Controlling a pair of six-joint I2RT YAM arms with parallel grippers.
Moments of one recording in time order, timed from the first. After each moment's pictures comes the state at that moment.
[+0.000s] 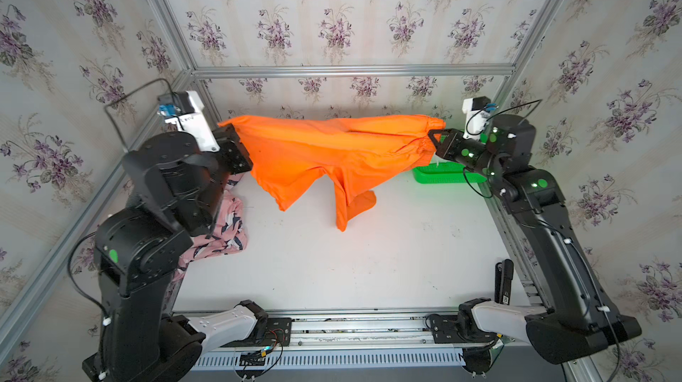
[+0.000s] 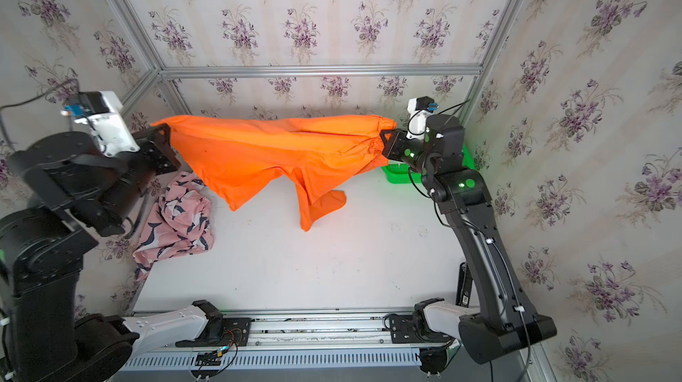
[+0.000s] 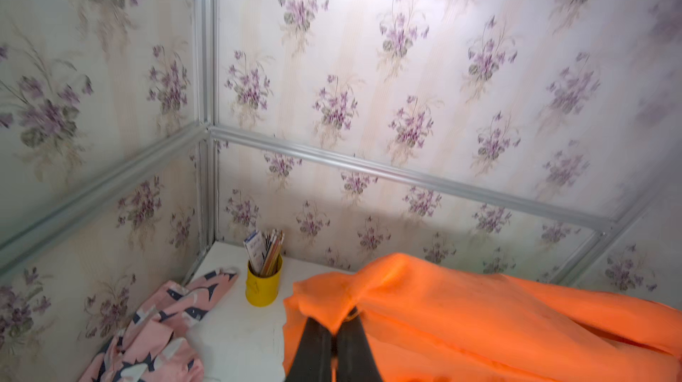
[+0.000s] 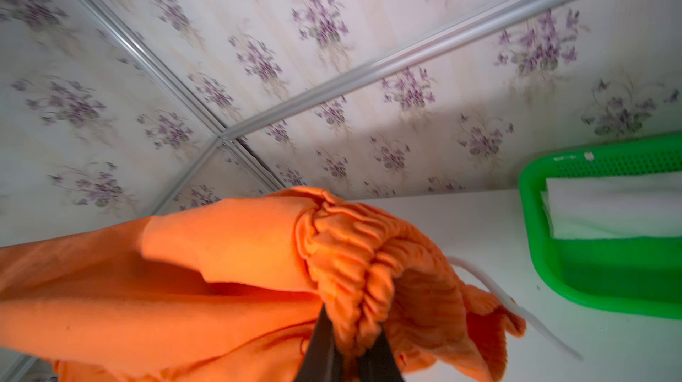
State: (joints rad) left arm -0.55 1.21 2.24 -1.01 -0.65 -0.23; right arm 0.29 1.21 1.70 -0.64 -0.26 0.49
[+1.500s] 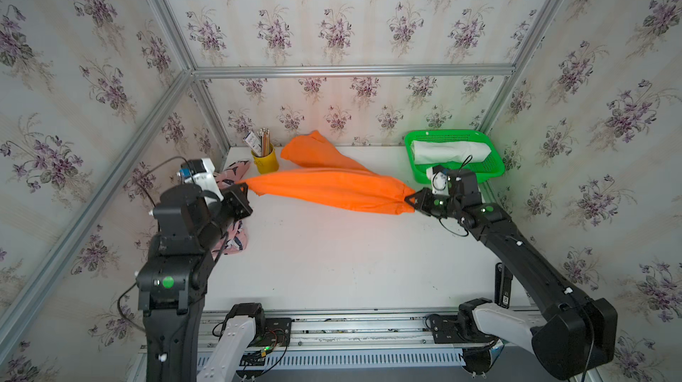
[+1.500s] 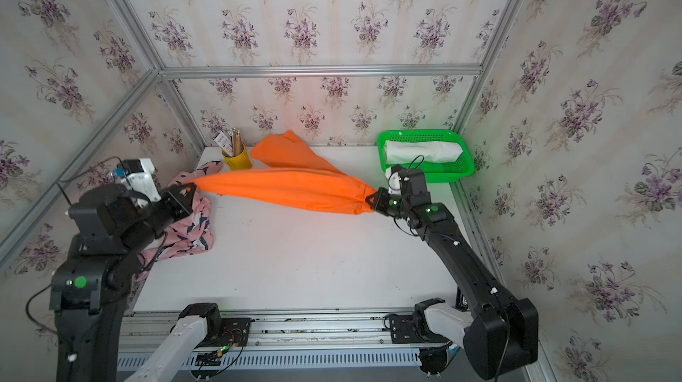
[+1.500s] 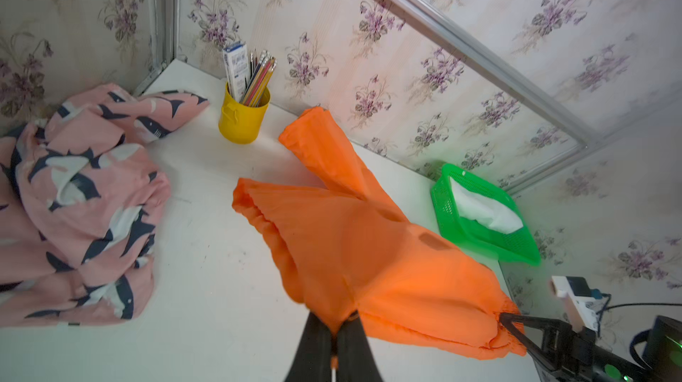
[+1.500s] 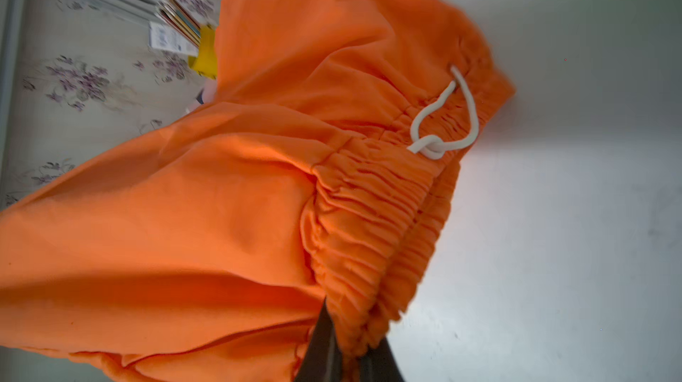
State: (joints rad) left arm 0.05 0.64 1.25 -1.00 0.16 -0.47; right arm 0.30 1.12 0.78 -0.49 -0.49 0.65
